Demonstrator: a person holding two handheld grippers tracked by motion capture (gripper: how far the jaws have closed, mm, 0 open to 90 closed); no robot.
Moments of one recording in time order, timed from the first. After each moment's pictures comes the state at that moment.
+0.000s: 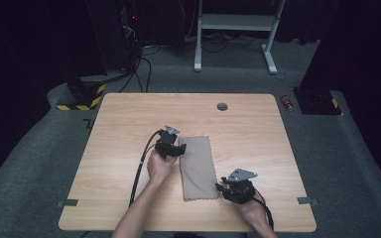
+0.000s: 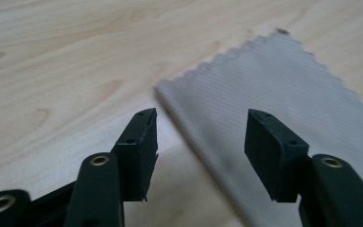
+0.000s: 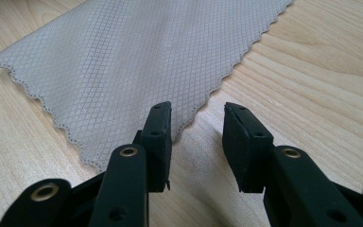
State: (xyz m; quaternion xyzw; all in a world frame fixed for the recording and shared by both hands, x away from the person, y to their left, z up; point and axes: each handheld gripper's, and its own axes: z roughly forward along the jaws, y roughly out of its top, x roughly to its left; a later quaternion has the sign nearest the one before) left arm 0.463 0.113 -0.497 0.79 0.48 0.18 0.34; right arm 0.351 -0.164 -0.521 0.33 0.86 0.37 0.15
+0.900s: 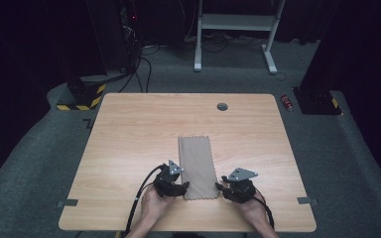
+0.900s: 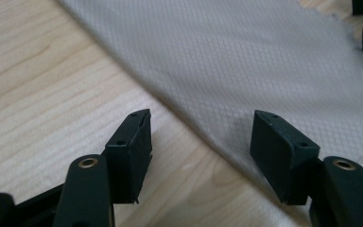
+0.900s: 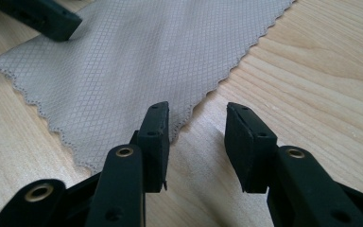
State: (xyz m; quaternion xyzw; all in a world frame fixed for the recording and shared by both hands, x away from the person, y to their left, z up) left arm 0.350 0.102 -0.513 0.84 0.42 0.15 0.32; right arm 0.354 -0.166 -0.522 0.33 0.86 0.37 0.15
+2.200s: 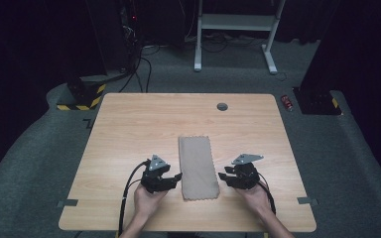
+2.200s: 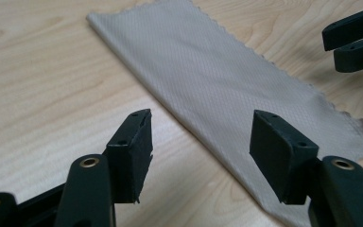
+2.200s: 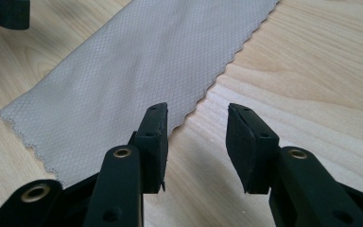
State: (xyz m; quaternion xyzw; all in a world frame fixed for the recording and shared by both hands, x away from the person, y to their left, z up) left arm 0.358 0.137 -0.491 0.78 0.44 0.15 0.41; right arm 0.387 -0.175 -0.493 0.37 0.85 0.37 0.10
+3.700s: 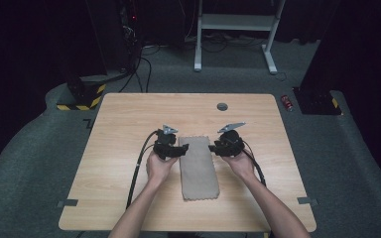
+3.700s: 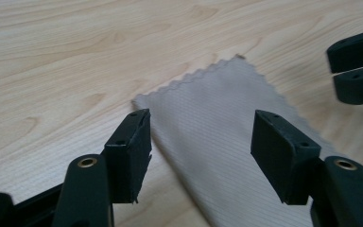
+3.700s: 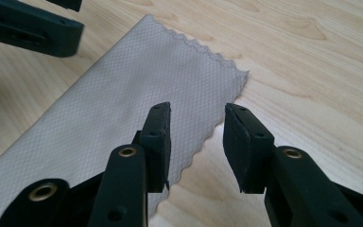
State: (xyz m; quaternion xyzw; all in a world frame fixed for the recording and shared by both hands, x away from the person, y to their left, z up) left arm 0.464 0.114 -0.480 0.77 0.49 0.16 0.37; right arm 0.484 -0.132 -0.473 0.37 0.86 0.35 0.10
